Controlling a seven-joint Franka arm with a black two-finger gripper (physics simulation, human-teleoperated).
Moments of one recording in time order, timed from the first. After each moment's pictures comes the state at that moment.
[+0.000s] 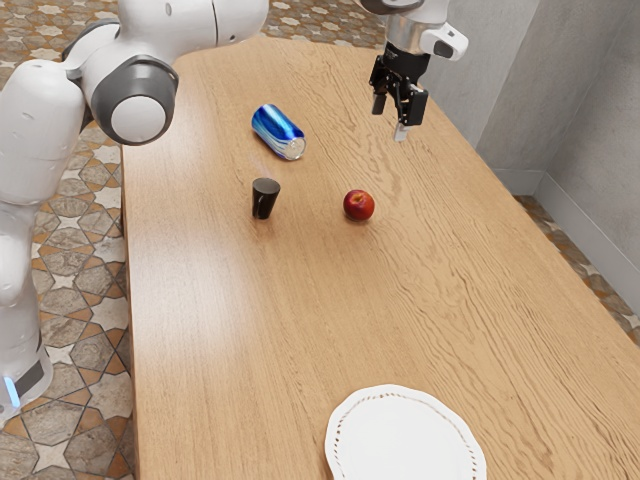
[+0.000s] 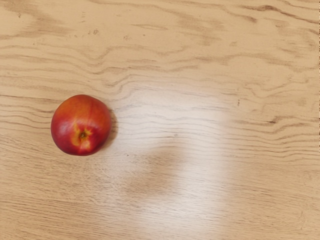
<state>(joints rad) 0.02 0.34 0.14 -0.98 -0.05 1.37 0.03</state>
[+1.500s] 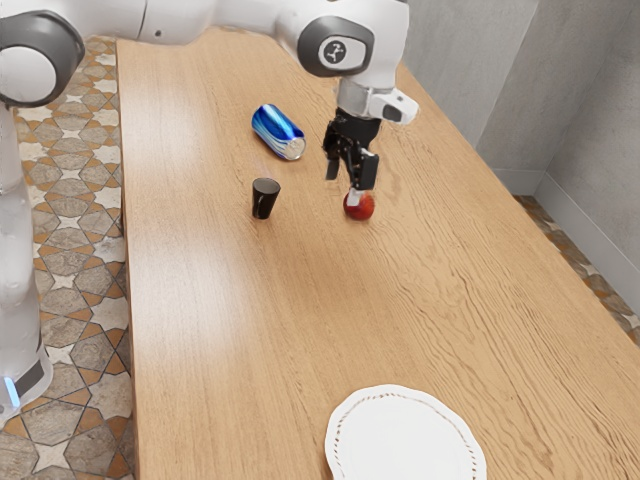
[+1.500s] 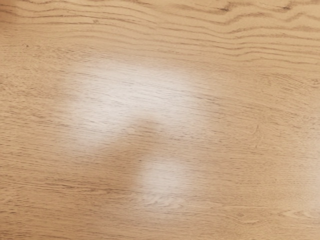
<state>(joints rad) 0.17 -0.05 -0.04 -1.75 -0.09 1.71 -0.05</state>
